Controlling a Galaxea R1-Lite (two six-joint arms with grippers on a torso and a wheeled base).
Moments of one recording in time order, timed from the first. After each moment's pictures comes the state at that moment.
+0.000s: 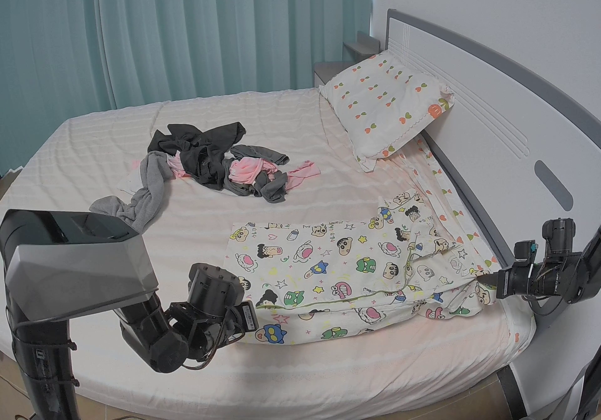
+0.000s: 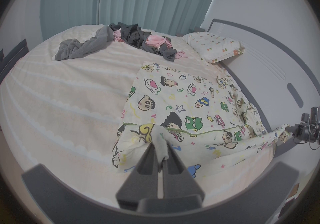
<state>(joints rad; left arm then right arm) -0.54 2.23 -0.62 -0.85 0.27 -0.60 -0.15 1.99 -0.49 -0.76 0.51 -0.11</state>
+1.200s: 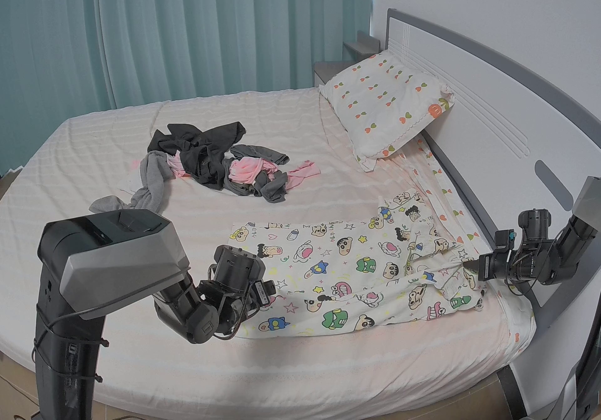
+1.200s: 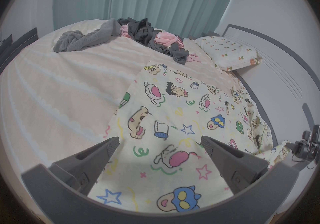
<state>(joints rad) -0.50 2.39 -0.92 -0.72 0.32 -0.71 -0.13 2.22 -0.77 -0.73 0.47 -0.08</state>
